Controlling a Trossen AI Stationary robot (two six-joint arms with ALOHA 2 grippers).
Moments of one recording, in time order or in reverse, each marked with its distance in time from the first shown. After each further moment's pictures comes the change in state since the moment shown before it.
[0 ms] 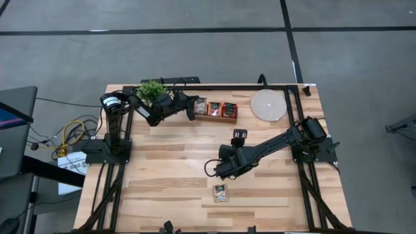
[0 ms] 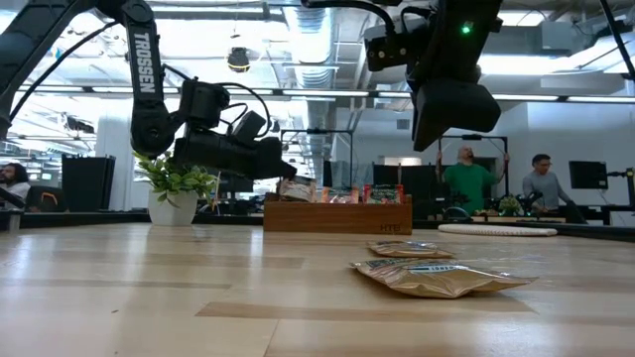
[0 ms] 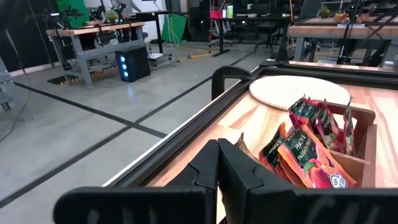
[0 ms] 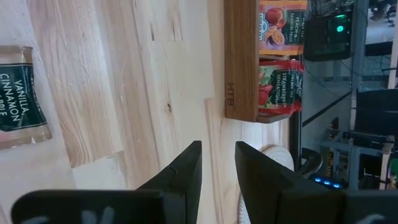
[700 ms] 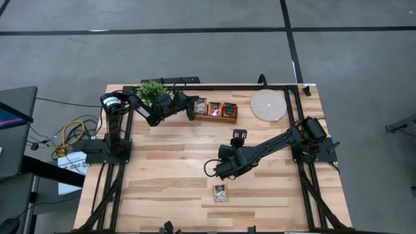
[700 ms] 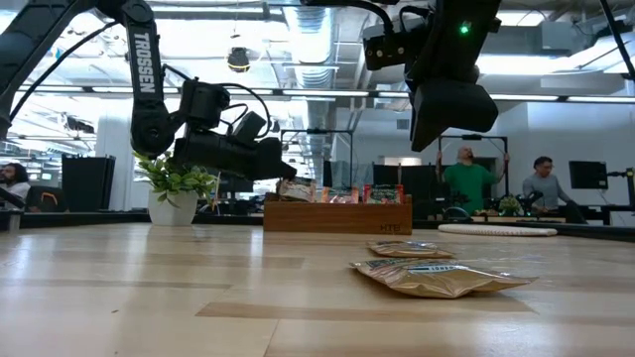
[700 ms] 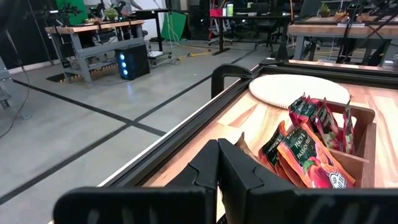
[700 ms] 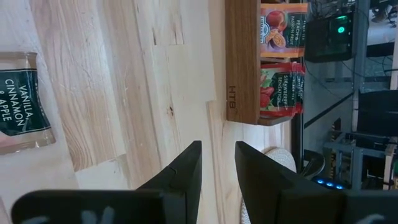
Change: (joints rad) left arm 0.000 0.000 0.000 -0.007 0.000 -0.006; right arm 0.000 0.000 0.000 0.016 0.000 -0.003
